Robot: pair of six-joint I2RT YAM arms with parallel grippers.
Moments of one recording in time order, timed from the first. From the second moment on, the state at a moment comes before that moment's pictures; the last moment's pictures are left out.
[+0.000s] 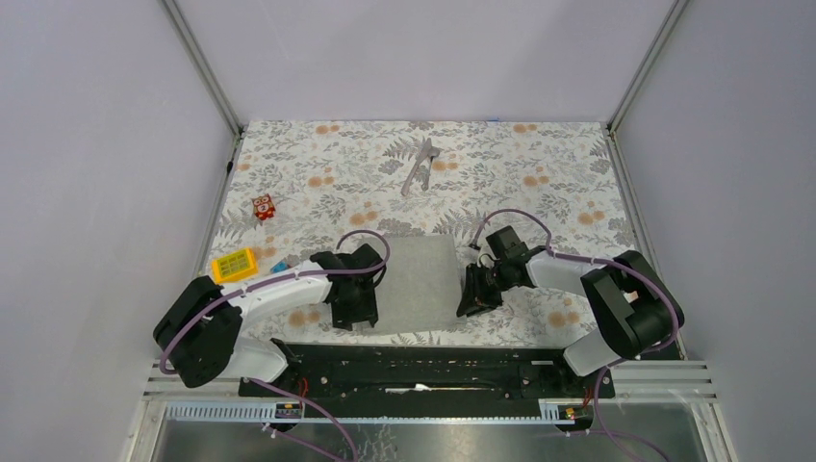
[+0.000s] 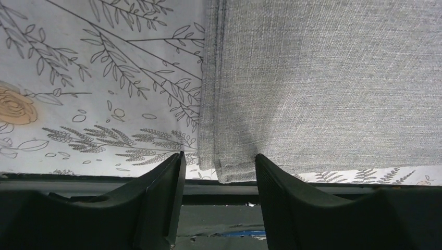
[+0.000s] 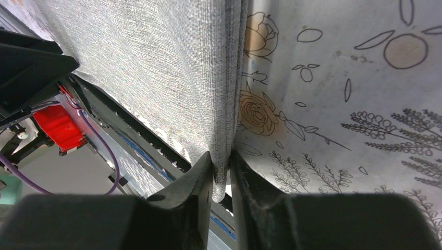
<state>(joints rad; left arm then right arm) -0.79 1.35 0.71 -0.80 -0.03 -0.96 0.50 1.53 0.59 -0.29 -0.62 0.53</state>
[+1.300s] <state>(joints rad) -0.91 1.30 0.64 -0.59 0.11 -1.16 0.37 1.57 0.77 -0.50 -0.45 0.37</state>
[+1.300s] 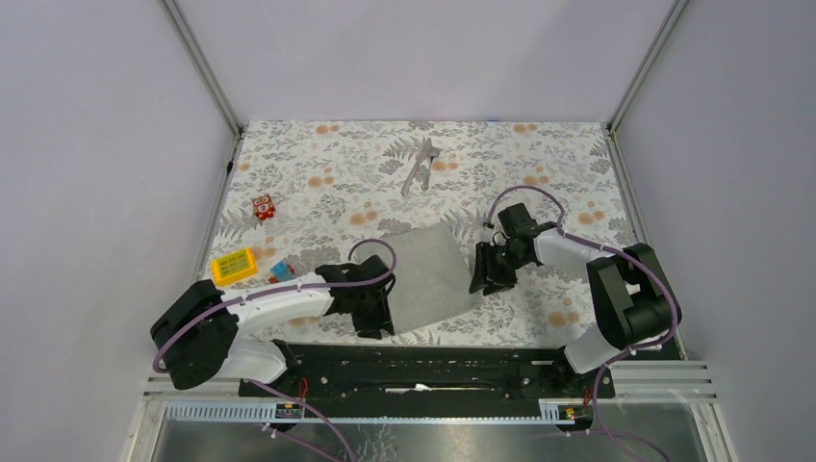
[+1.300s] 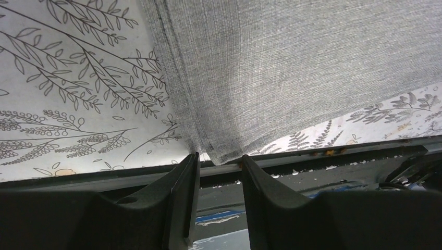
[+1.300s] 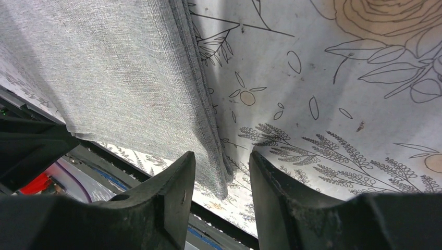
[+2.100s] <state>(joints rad) -0.91 1.28 0.68 -0.64 0.06 -1.16 0.39 1.56 0.75 -0.49 -0.47 0.38</state>
